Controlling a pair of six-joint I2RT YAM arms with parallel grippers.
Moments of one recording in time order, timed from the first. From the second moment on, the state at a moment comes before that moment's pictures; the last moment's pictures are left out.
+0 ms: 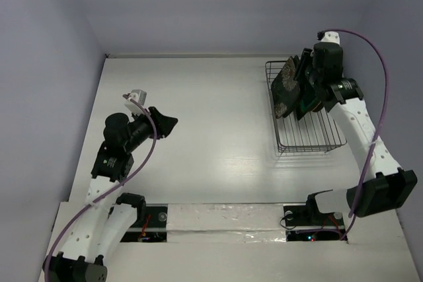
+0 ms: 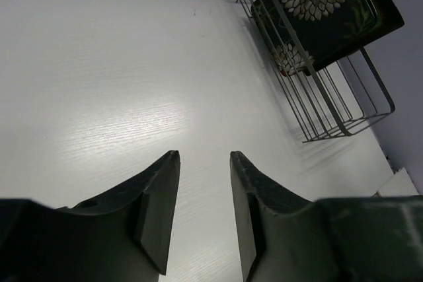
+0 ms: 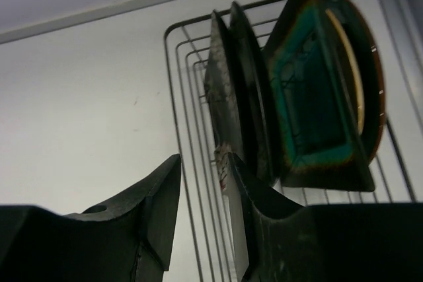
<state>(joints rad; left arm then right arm) -0.19 0.68 0.64 -0.20 0.41 -0.46 0.21 1.32 1.41 -0.55 0.25 0.31</state>
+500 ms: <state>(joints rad) -0.24 0.68 0.64 -0.21 0.34 -0.43 0.21 1.62 1.64 -0.71 0.40 0.23</state>
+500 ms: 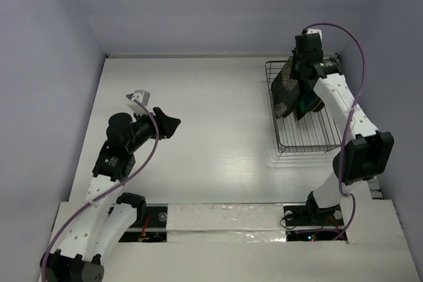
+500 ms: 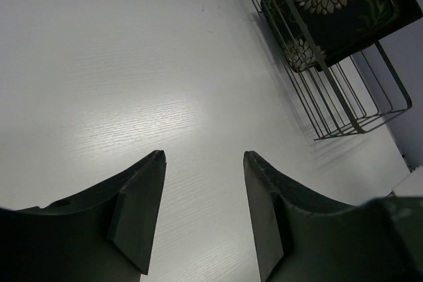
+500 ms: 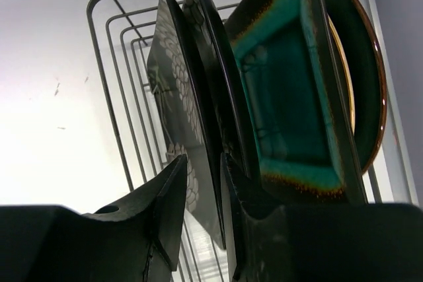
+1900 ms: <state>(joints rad) -0.24 0.68 0.64 -0.21 0.34 -0.42 0.36 1.61 1.78 -0.83 0.64 0.08</state>
